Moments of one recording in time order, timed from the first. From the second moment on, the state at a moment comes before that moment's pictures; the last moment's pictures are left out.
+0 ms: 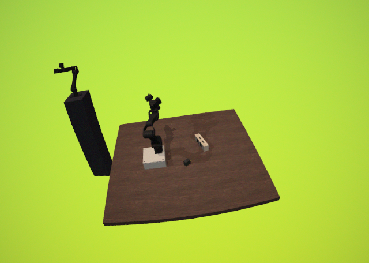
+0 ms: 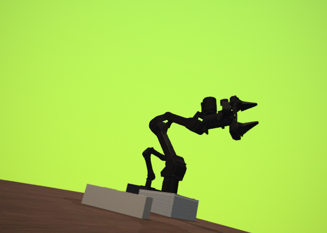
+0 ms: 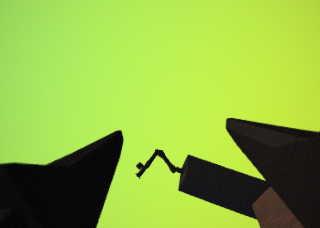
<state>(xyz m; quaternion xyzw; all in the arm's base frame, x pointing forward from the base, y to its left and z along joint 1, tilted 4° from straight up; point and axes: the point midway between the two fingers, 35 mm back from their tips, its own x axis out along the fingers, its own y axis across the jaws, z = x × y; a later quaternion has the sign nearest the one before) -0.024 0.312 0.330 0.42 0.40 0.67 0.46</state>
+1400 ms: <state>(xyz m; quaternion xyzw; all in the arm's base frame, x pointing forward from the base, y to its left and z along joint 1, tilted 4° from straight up) 0.169 0.305 0.232 0.25 0.30 0.47 0.79</state>
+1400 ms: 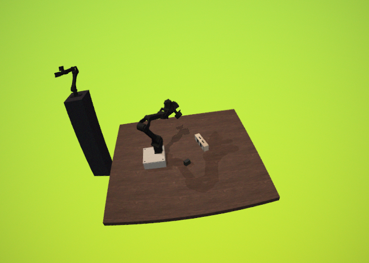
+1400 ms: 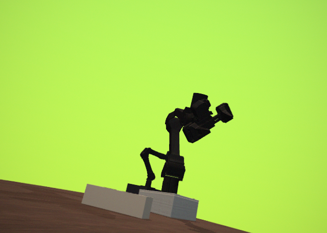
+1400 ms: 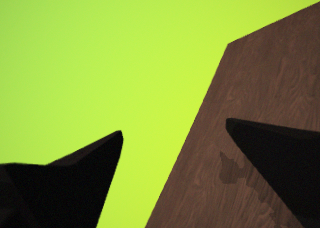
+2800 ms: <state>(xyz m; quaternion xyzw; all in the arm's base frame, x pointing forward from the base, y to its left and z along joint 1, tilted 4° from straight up) 0.303 0.164 0.130 -0.05 0.37 0.23 0.90</state>
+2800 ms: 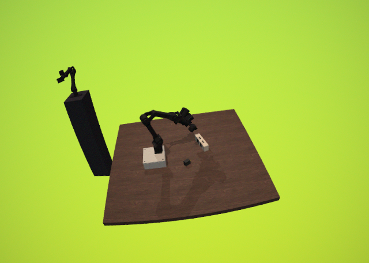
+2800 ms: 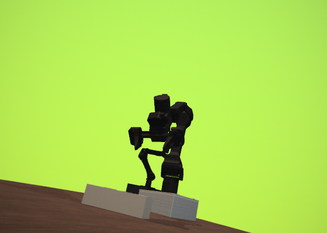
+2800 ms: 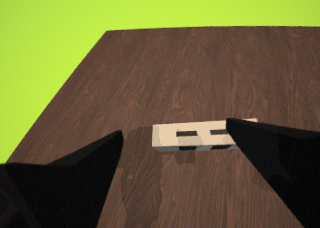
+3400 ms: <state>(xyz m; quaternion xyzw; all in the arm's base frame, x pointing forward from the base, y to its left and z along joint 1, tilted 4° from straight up) 0.318 0.081 0.093 -0.16 0.46 0.17 0.86</state>
